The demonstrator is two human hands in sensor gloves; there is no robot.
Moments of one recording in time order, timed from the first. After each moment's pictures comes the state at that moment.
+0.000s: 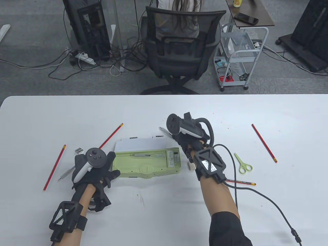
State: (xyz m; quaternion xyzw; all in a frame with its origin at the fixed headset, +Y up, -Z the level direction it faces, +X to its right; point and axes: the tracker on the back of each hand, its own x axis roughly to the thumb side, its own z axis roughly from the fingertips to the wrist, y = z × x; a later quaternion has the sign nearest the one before) left_hand -0.267 -0.742 -0.354 -0.20 0.02 0.24 0.95; right_hand 0.056 -0.657 -0.475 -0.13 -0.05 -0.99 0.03
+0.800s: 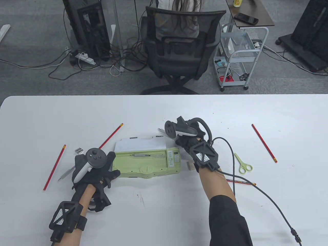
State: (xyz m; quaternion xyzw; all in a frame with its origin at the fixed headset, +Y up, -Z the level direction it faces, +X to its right) left_hand -0.266 -0.743 -0.354 -0.20 0.01 0.23 0.95; right_hand 0.049 -0.726 -0.511 -0.20 -0.06 -0.97 0.14
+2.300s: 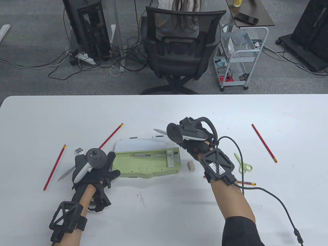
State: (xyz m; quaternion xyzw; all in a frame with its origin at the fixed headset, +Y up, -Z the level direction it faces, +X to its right) left_hand -0.266 -0.743 -0.354 -0.20 0.01 0.23 0.95; right_hand 0.044 -0.637 -0.435 -0.28 0.01 -0.96 0.10
